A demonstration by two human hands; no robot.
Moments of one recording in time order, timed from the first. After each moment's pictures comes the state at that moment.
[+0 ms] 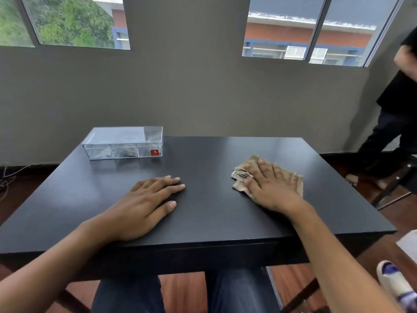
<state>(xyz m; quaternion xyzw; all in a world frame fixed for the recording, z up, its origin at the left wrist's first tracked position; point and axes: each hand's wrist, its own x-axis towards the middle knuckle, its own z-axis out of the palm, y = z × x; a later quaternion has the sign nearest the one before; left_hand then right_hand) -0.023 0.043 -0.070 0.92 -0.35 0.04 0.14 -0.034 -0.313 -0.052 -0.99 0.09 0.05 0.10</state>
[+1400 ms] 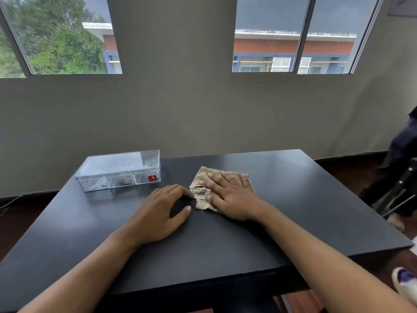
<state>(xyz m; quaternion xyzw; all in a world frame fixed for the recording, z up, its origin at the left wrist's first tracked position) 0.031 0.005 -0.063 0.89 -0.36 0.13 0.25 0.024 -0.247 -0.052 -0.99 -0.12 0.03 0.10</state>
